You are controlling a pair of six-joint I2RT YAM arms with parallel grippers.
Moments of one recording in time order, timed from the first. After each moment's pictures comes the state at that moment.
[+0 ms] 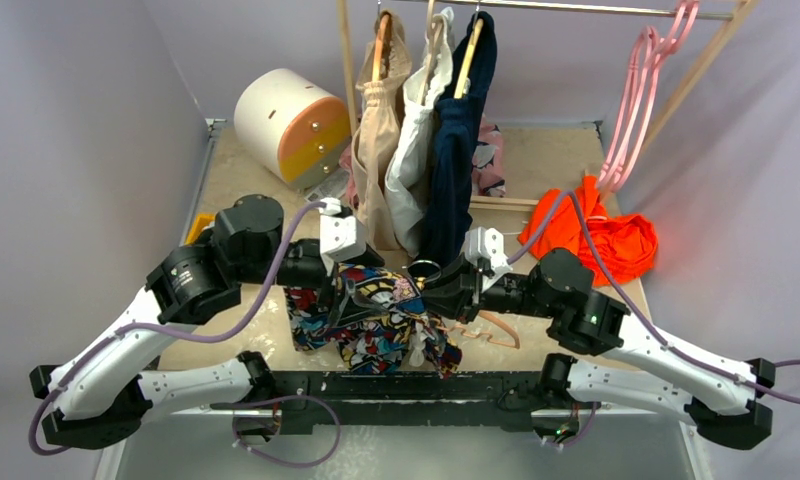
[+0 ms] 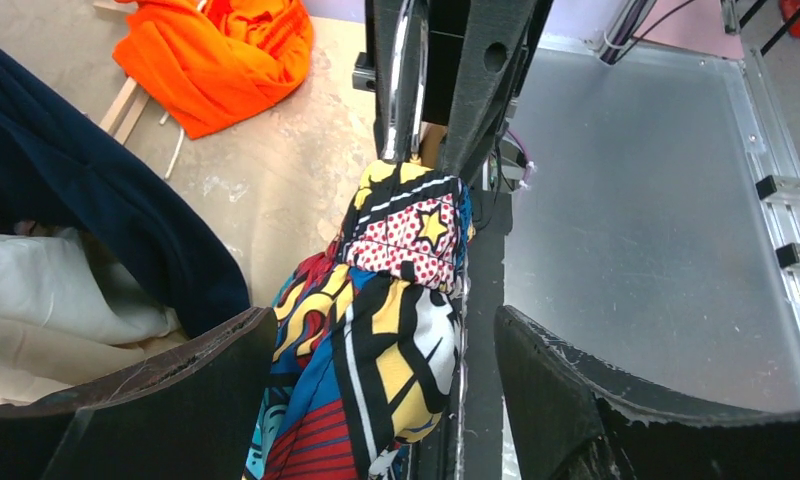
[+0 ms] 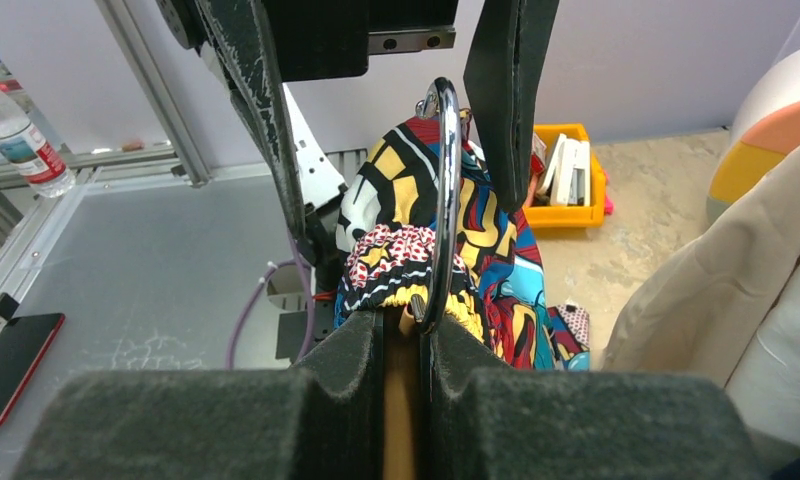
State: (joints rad) left arm -0.95 0.95 1.40 -0.75 0.52 0.07; right arm 1.11 0.76 0.88 -0.04 -0.31 0.10
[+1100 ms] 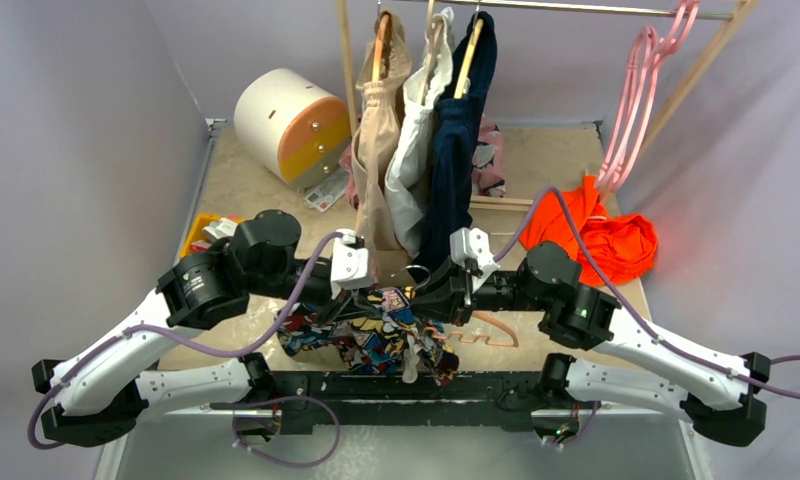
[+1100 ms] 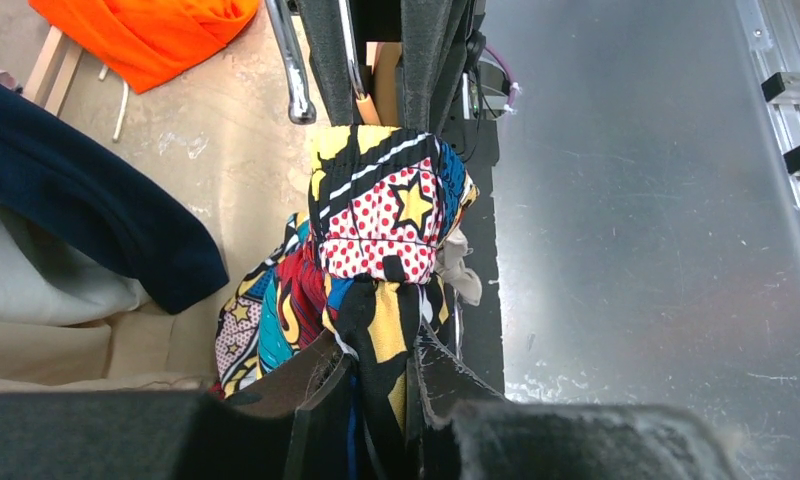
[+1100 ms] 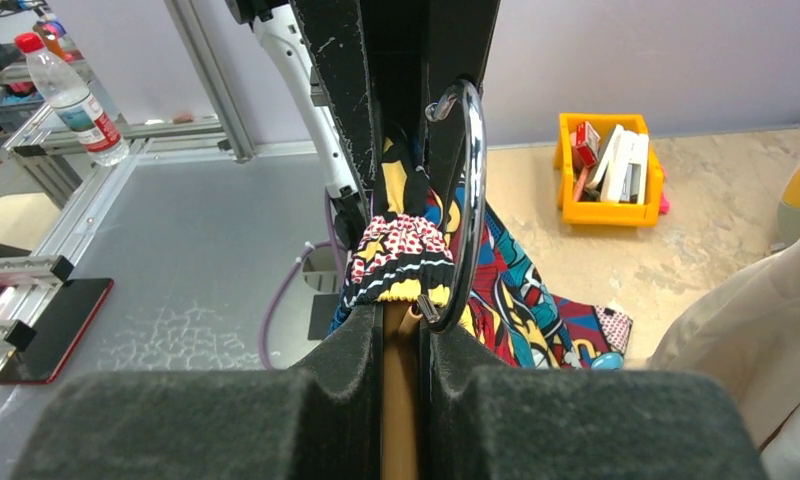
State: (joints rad) left arm -1.00 0.93 1.31 -0.82 0.53 0.17; right arm 1.10 0.82 0.90 -0.03 -0.44 0.11
